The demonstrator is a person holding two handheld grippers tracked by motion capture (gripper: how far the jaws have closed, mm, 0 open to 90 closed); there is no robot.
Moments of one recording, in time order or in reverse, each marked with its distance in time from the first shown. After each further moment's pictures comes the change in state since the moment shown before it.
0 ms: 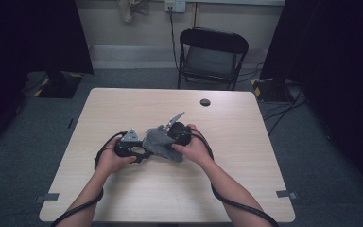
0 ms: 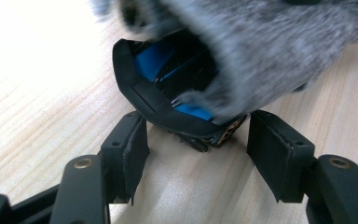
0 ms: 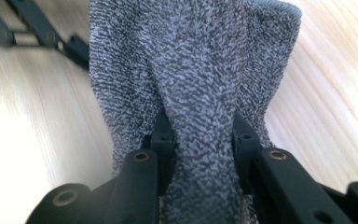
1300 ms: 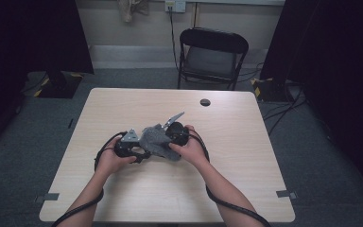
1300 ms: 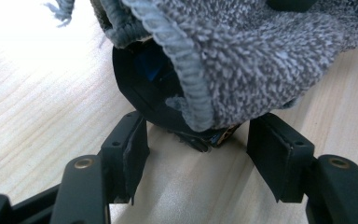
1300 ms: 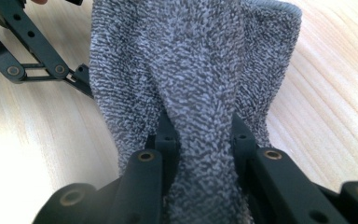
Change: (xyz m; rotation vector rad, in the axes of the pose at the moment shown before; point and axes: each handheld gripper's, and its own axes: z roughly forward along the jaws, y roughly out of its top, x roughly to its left) left arm -0.001 0.000 0.000 -0.001 0.004 0.001; right arm 0.004 0.007 0.009 -0.065 0.020 0.052
